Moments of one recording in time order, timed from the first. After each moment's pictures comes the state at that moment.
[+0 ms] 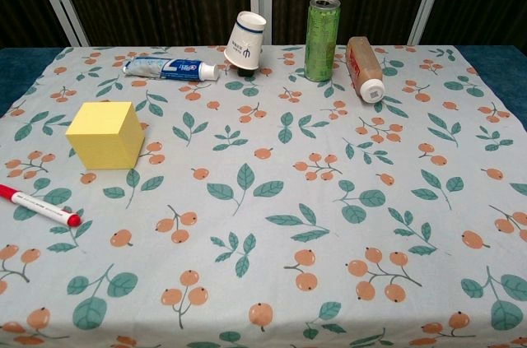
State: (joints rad) left arm -0.10 -1.24 -0.05 -1.46 1.43 1.45 0.10; right arm 0.09 -1.11 0.07 -1.63 -1.48 1.47 -0.11
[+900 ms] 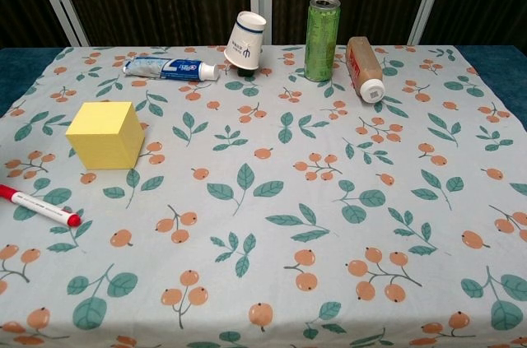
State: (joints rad) left arm -0.27 -1.34 0.00 -1.29 1.60 1.26 -0.01; right arm 0.08 -1.10 0.08 -1.64 -1.48 1.49 -0.10
